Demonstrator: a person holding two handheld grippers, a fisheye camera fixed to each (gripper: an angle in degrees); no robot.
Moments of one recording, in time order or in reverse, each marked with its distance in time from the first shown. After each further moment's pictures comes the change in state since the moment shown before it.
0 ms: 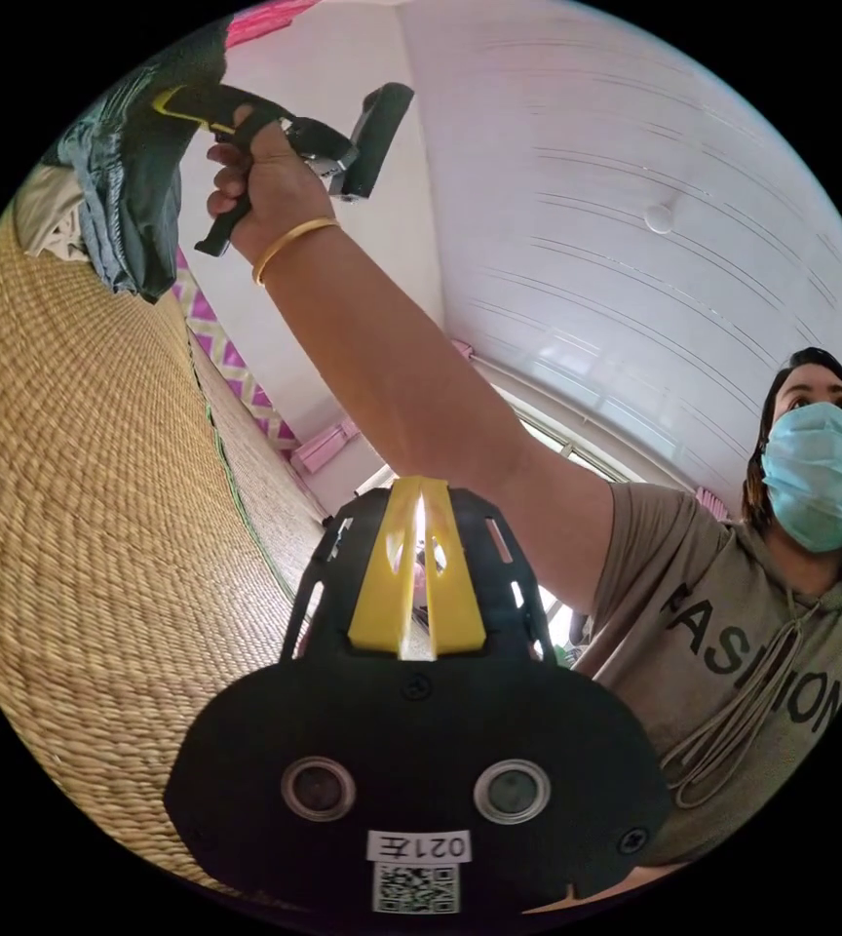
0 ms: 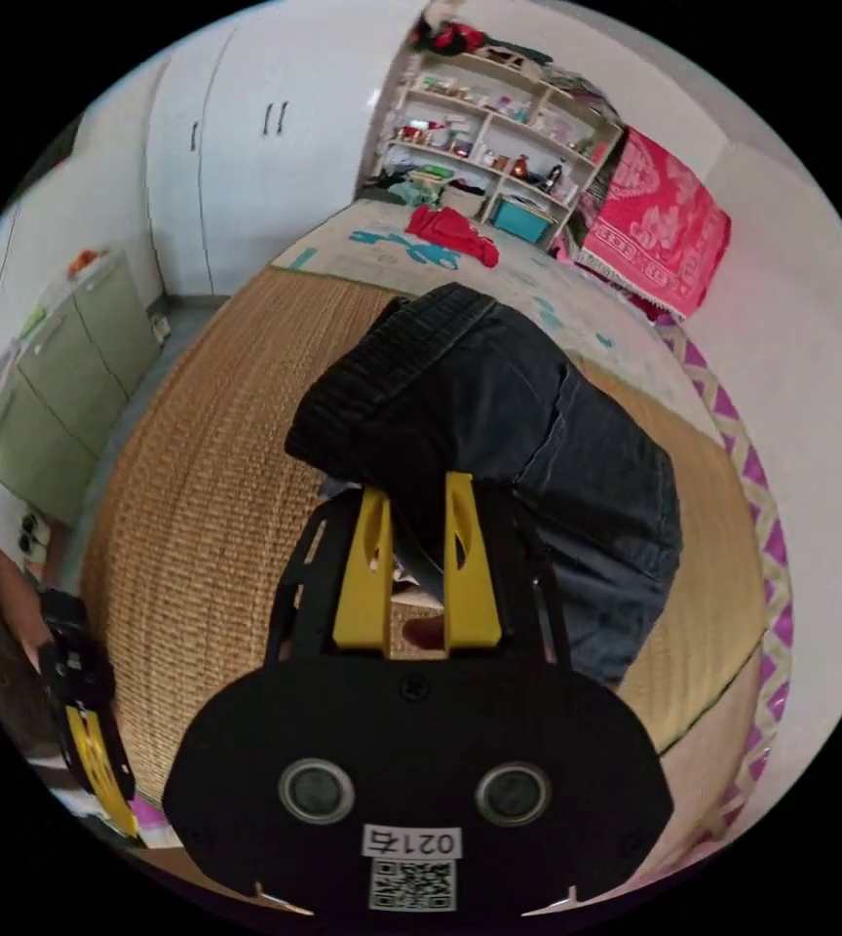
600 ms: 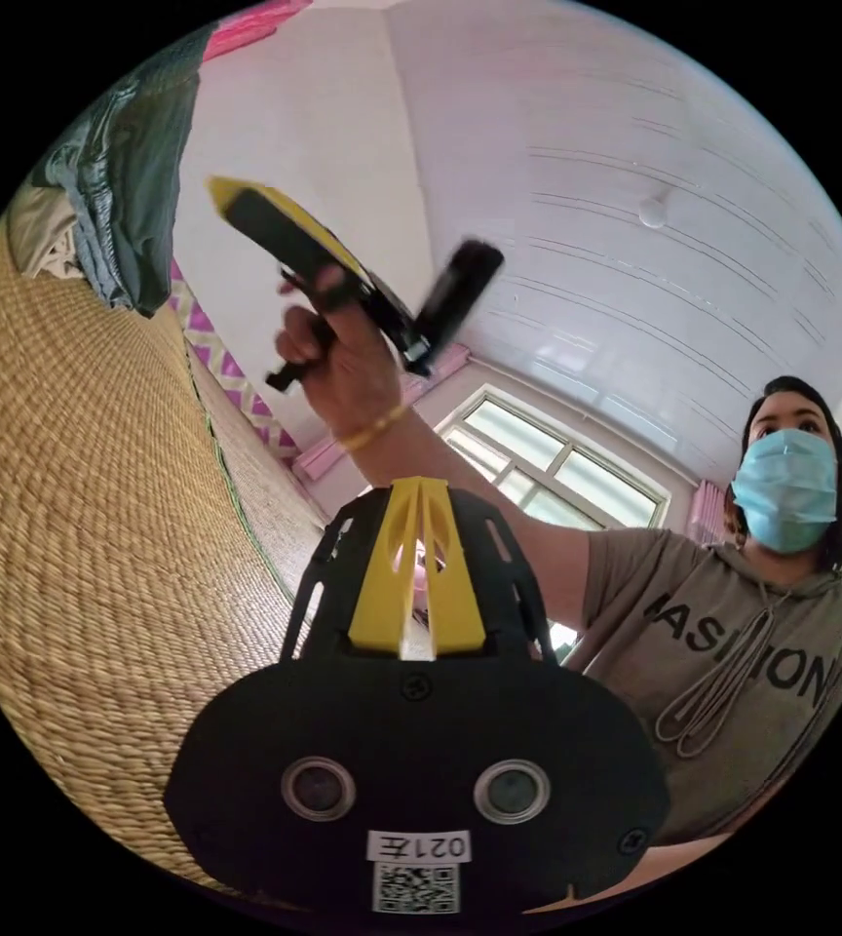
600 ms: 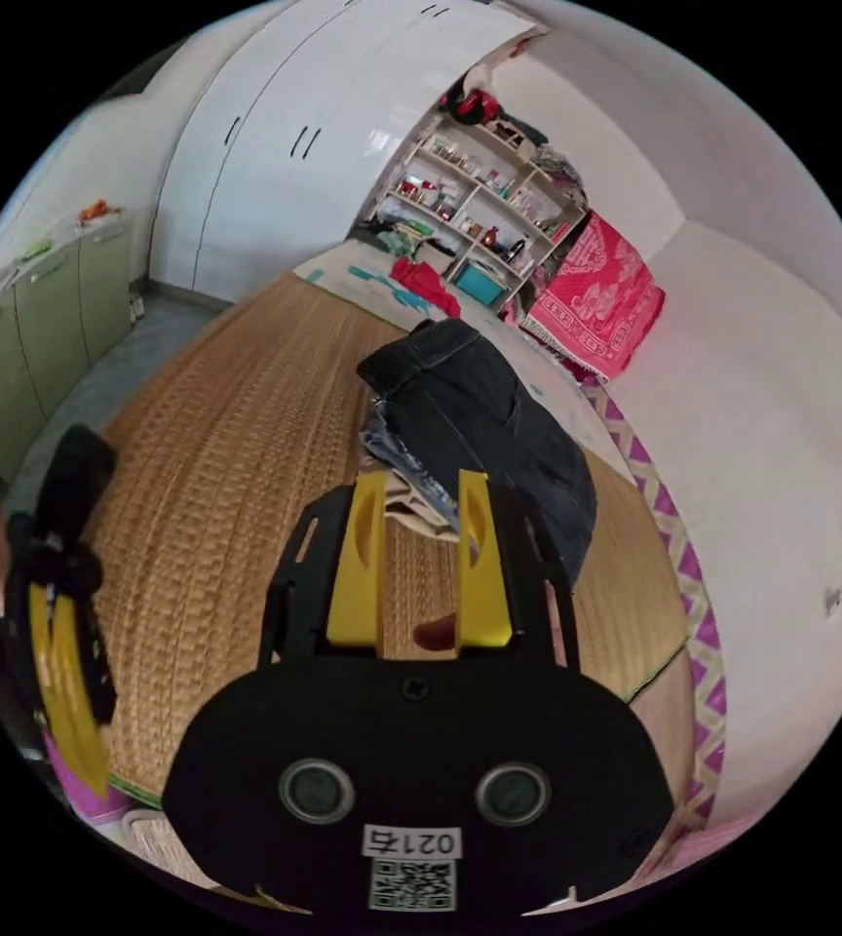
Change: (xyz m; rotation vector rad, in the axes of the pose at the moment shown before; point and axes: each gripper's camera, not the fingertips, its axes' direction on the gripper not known) left arm -0.014 -0.020 0.007 0.010 -0.008 0.038; right arm -0.208 0.182 -0.065 0.144 0.282 -0.128
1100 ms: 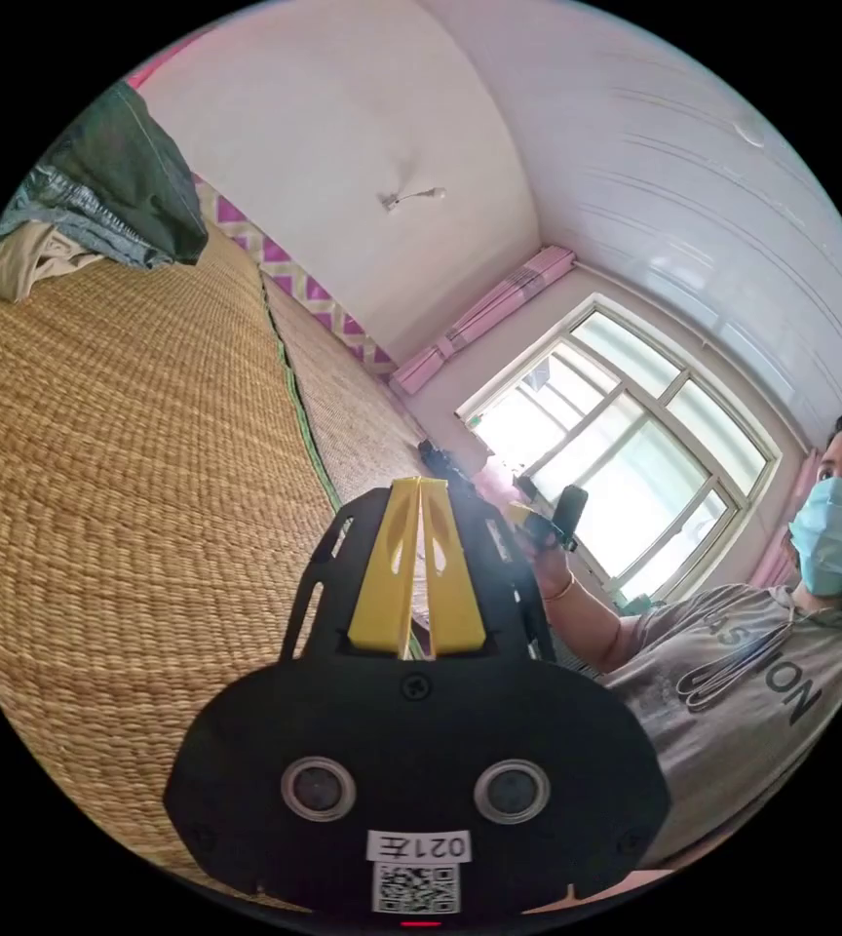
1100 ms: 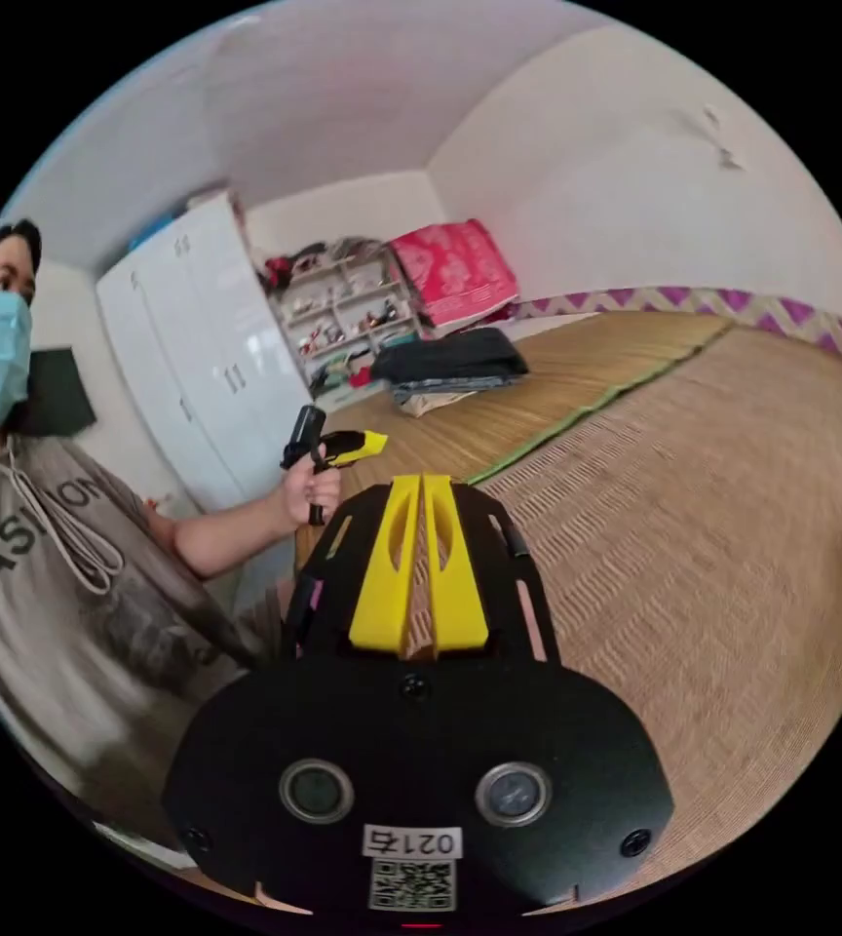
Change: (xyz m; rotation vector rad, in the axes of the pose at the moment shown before) left arm -0.029 -0.013 0.091 -0.305 -0.345 -0.034; right arm -0.099 0.588 -0.283 0.282 -0.325 0.810
